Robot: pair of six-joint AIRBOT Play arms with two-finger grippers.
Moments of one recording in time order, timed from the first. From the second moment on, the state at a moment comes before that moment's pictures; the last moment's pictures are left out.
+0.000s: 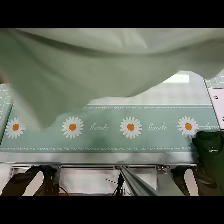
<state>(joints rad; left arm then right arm) 0.15 -0.78 1.78 0.56 -1.35 -1.18 -0.42 -0.51 1.40 -0.69 1.11 1.37</state>
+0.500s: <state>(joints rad) 0.15 -0.76 1.85 0.78 -1.40 -1.24 -0.42 -0.55 1.58 -0.80 1.41 1.49</state>
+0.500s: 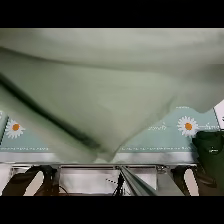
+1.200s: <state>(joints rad) 0.00 -1.45 1.85 0.80 -1.40 -1.21 -0.13 -1.24 1.59 -0.87 1.28 1.43</state>
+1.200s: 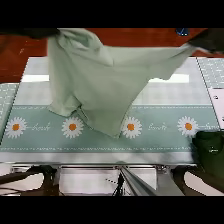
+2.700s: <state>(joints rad) -0.28 -1.22 0.61 0.76 -1.22 -1.37 -0.06 -1.44 1.59 -1.34 1.29 1.39</state>
